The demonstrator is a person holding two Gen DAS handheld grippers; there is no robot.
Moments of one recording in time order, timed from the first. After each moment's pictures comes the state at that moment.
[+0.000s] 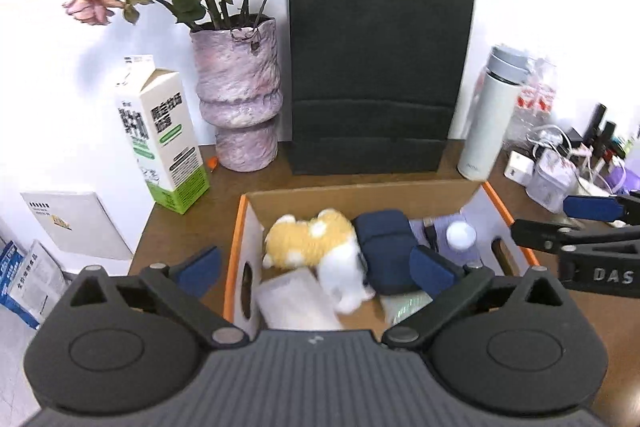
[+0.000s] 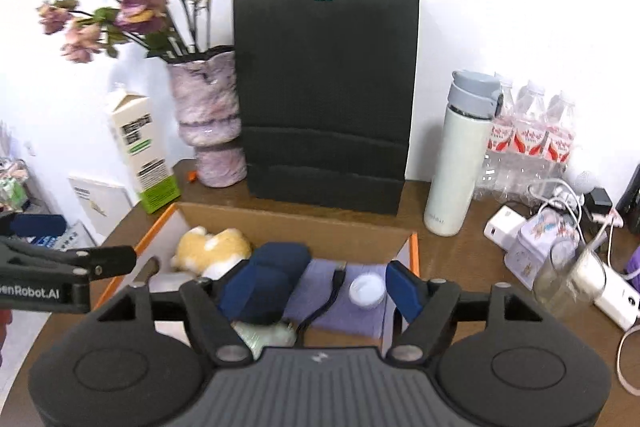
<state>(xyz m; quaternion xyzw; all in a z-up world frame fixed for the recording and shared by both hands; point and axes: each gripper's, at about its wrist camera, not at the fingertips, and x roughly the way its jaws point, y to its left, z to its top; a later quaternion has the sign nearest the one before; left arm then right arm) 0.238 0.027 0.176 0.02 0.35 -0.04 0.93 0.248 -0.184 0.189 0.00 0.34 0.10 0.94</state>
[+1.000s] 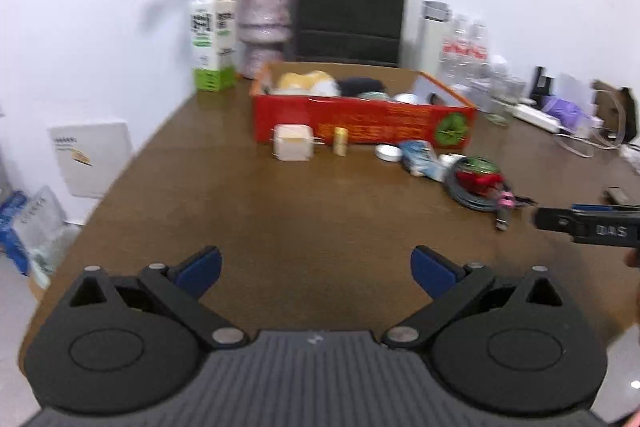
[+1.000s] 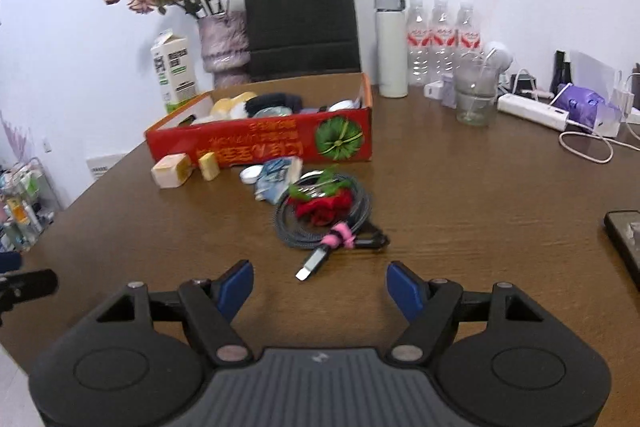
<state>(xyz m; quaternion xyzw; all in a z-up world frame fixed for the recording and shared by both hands) -0.077 0.051 0.060 0.00 0.30 -0.04 0.95 -0.049 -0.221 0.061 0.04 0.30 0.06 0.95</state>
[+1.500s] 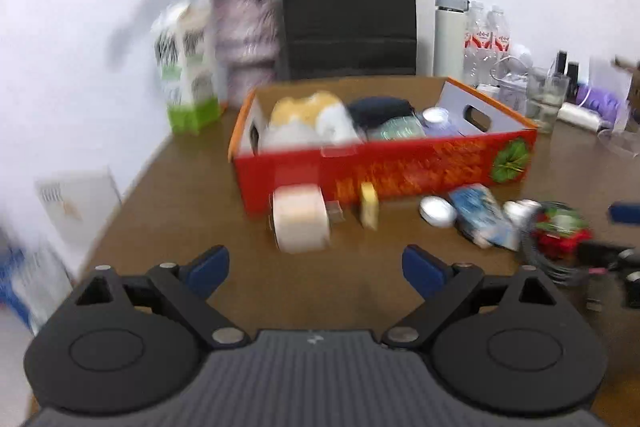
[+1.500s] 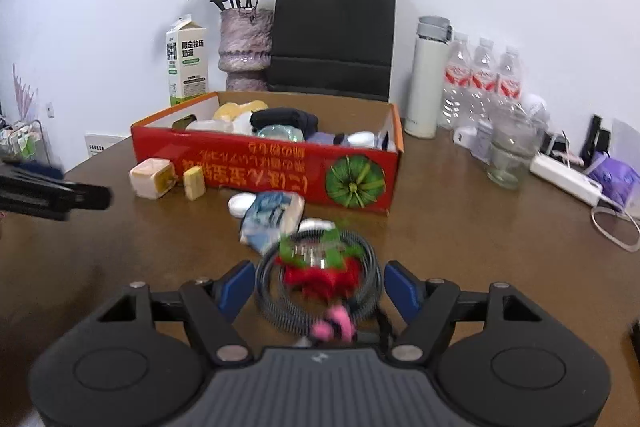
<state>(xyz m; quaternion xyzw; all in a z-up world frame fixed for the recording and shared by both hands) 0.069 0.041 0.046 0.07 0.27 -0.04 0.96 0.030 -0.202 0.051 -0.04 0.27 0.09 0.96</state>
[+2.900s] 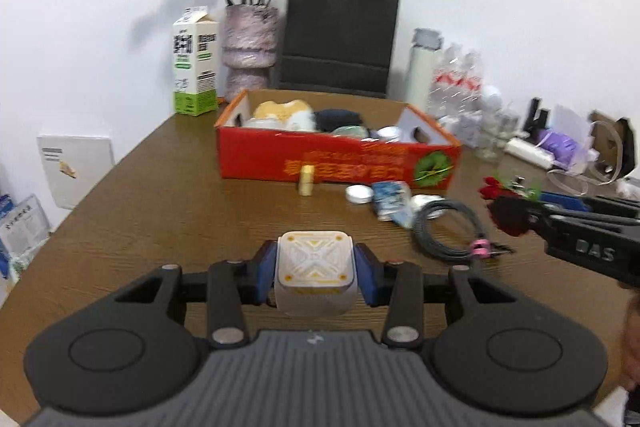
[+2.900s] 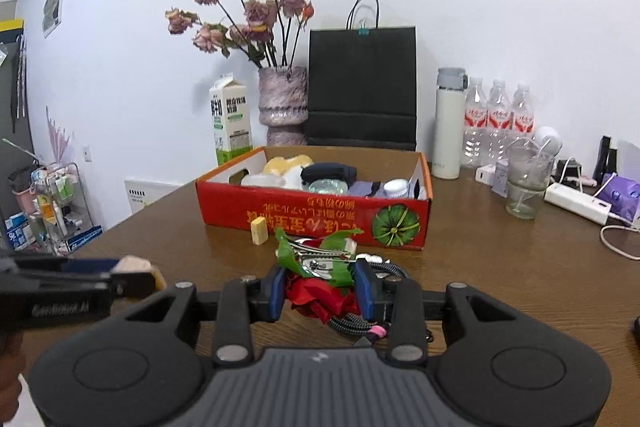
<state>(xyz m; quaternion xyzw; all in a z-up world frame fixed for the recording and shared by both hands) -0.055 0.012 0.071 -0.04 0.26 -0.06 0.96 -0.042 -0.196 0.097 0.00 0.20 0.13 0.97</state>
